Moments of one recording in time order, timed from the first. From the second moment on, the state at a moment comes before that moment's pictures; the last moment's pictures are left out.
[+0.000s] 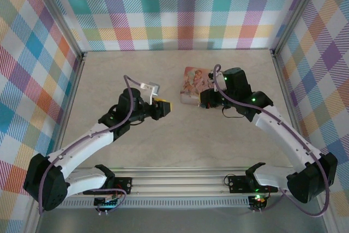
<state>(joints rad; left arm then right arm) -0.62 1.14 0.75 0.00 0.34 -0.43 0.52 1.20 1.14 -0.63 -0.35 0.34</state>
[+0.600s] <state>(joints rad) -0.74 1.37 0.75 0.49 0.56 -0.68 0.49 1.20 1.09 -0.58 -0.57 0.41</state>
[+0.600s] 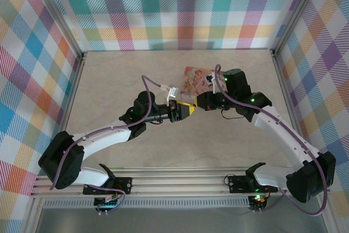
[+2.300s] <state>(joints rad) -0.71 1.38 0.68 0.78 0.66 -0.90 0.44 1.06 0.95 -0.31 -0.74 0.53</state>
